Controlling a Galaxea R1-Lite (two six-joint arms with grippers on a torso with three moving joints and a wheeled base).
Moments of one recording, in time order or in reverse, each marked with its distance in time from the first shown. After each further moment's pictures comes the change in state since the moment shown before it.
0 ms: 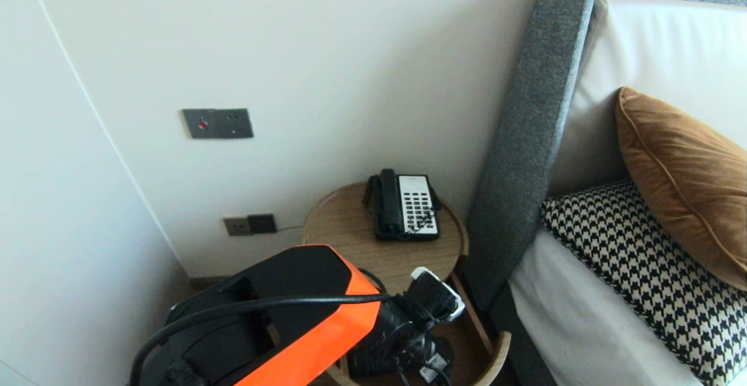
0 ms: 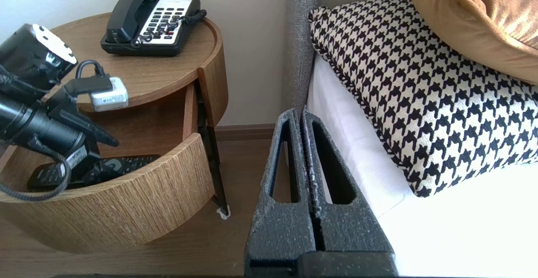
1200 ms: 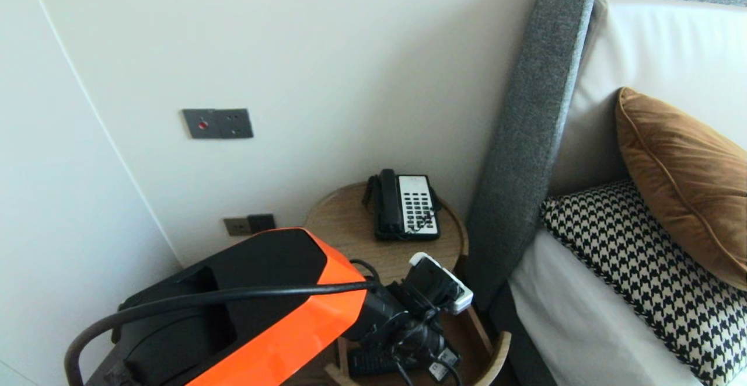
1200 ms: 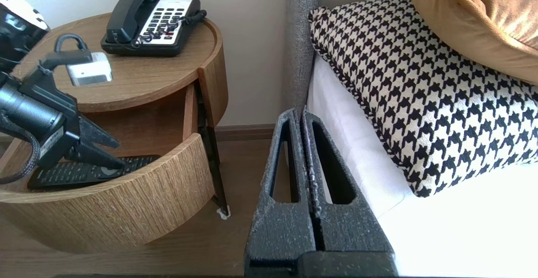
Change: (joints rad) left arm -0.006 -0.101 0.050 -0.004 -0.155 -0.044; right arm -0.001 0.000 0.000 0.000 0.000 0.000
